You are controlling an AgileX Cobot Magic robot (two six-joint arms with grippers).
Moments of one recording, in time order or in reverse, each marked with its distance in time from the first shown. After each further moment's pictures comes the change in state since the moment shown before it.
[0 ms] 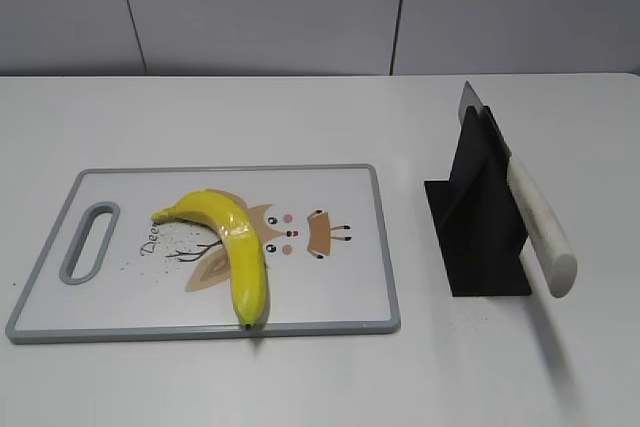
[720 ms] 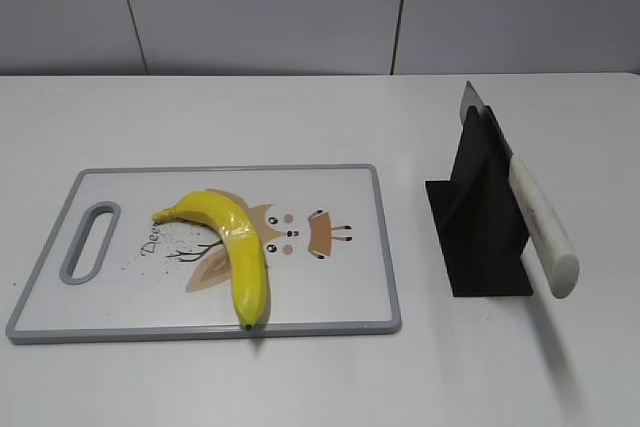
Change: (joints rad) left arm 0.027 0.000 0.000 0.000 0.000 0.000; right arm -0.085 0.000 0.000 0.000 0.000 0.000
